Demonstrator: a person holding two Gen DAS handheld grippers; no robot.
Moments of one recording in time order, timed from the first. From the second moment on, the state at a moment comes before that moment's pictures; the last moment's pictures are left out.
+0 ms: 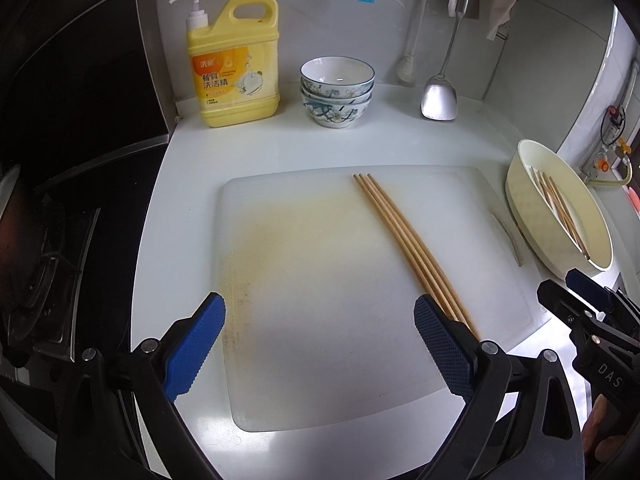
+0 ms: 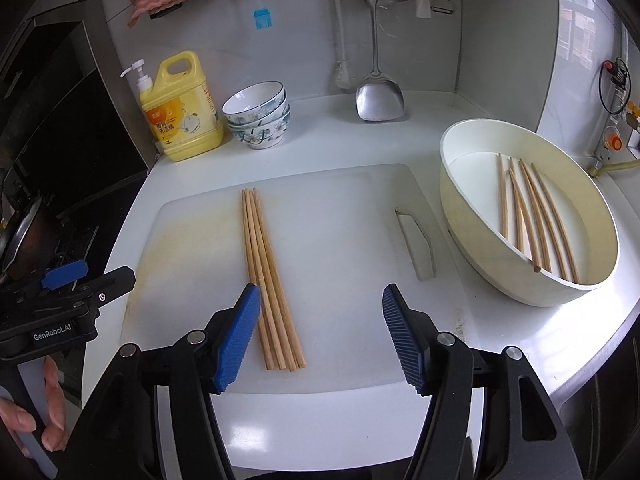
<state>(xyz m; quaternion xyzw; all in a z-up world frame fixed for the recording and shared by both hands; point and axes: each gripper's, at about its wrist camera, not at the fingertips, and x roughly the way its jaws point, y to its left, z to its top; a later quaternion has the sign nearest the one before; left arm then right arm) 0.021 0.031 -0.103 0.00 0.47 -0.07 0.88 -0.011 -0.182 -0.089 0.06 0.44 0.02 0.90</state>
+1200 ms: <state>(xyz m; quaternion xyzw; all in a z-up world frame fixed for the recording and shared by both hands) 0.018 0.020 -0.159 -0.06 0.42 0.02 0.91 0.038 -0.183 -0.171 0.02 0.43 0.10 0.90</state>
